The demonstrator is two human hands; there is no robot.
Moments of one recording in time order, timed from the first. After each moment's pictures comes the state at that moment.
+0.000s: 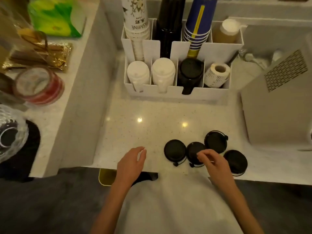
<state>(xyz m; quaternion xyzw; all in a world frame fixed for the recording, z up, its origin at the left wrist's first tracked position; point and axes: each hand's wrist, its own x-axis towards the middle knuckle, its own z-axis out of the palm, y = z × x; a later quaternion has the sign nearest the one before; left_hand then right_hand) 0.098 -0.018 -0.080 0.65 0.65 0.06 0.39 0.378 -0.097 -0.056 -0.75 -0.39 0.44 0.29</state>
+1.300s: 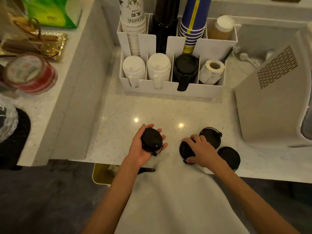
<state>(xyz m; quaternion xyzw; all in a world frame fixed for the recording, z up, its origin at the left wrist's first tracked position) 0.159 0.014 -0.090 0.02 0.40 0.34 0.85 0.396 -0.047 -0.089 -0.67 -0.65 0.32 -0.14</state>
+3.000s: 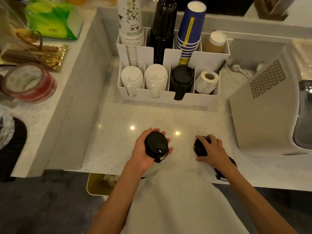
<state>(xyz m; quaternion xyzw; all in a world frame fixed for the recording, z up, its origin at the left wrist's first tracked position) 0.182 0.025 -0.059 0.01 0.35 0.32 0.88 0.448 -0.046 -0.101 -0.78 -0.56 0.29 -0.05</state>
